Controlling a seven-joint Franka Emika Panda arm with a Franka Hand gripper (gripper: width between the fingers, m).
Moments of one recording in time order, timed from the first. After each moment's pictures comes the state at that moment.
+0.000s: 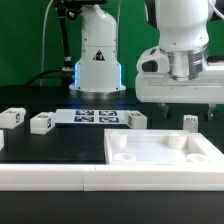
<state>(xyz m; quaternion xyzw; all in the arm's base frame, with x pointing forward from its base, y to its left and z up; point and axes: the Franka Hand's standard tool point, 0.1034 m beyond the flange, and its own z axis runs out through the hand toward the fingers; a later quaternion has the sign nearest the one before) 0.429 0.166 0.031 -0.96 0.20 0.19 0.09</state>
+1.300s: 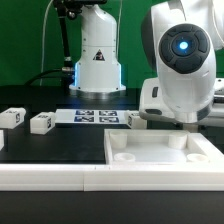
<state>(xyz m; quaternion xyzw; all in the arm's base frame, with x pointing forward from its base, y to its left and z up) 0.421 0.176 0.008 -0.88 0.17 0.42 0.11</state>
